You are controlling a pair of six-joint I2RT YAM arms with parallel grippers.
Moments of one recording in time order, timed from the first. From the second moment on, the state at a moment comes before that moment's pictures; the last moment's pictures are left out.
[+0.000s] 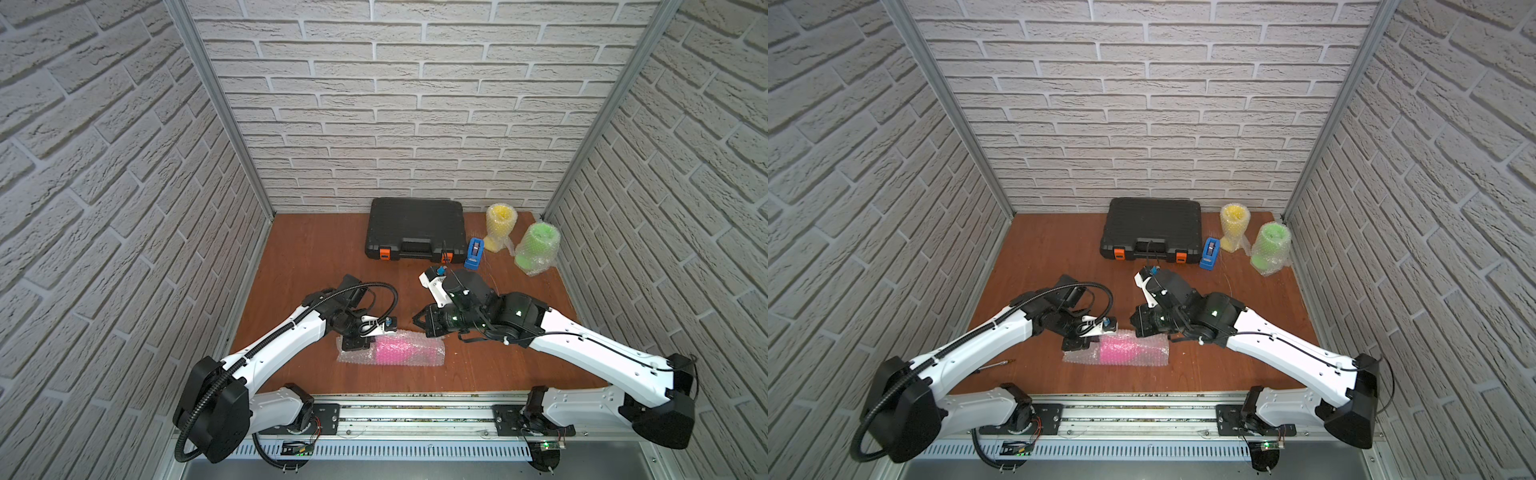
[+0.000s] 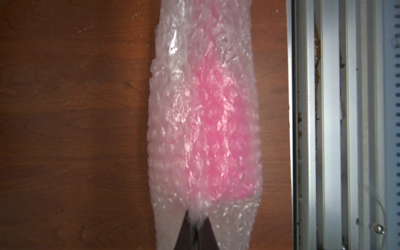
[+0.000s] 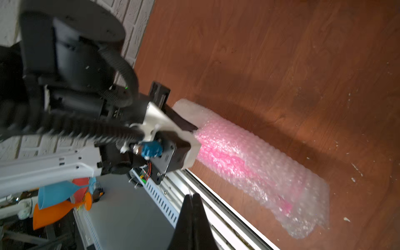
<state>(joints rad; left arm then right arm) -0.58 1.22 0.82 -0.85 0.37 0.97 0.94 1.27 1.19 -0.70 -0.09 0.77</state>
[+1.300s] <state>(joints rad) -0.64 1.04 0.74 -0.74 0.27 0.95 0.69 1.79 1.22 -1.01 -0.08 0.43</state>
